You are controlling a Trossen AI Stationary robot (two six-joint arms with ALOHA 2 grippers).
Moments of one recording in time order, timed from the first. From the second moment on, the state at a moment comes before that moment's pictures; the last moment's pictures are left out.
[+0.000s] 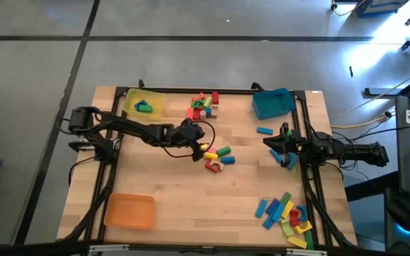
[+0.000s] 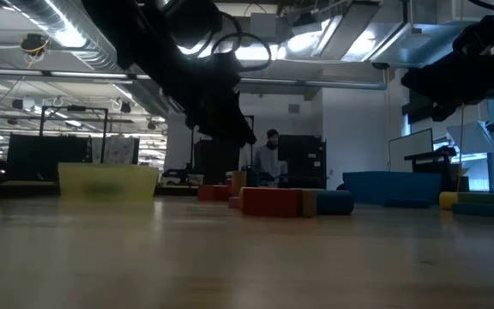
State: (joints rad) left arm 0.05 1.66 0.88 0.11 -0.29 -0.15; right arm 0.00 0.00 0.01 0.04 0.12 0.19
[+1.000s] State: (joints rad) left arm 0.21 1.67 0.92 0.04 -0.42 -0.17; right arm 0.00 0.09 0.01 0.05 0.15 0.18
